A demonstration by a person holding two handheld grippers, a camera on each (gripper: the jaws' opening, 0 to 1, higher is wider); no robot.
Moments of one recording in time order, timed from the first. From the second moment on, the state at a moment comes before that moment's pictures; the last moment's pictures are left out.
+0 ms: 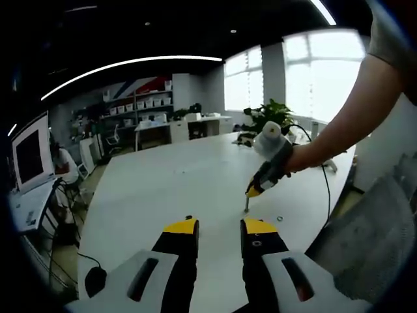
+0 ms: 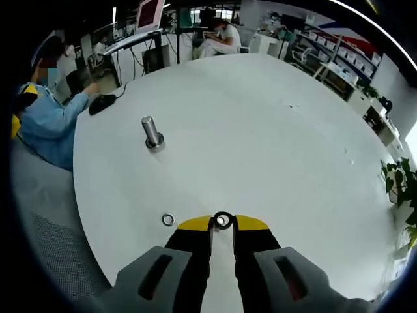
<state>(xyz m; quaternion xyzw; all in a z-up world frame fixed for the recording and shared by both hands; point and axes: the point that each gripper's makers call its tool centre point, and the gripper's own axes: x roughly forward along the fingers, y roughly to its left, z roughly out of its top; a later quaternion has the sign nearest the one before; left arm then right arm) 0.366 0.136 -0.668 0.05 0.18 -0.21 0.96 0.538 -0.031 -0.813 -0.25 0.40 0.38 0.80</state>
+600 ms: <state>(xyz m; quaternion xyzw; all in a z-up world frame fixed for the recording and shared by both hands) 0.366 0.136 -0.671 0.05 0.18 -0.21 0.96 0.537 -0.031 -0.818 -0.26 0.41 0.38 0.79</state>
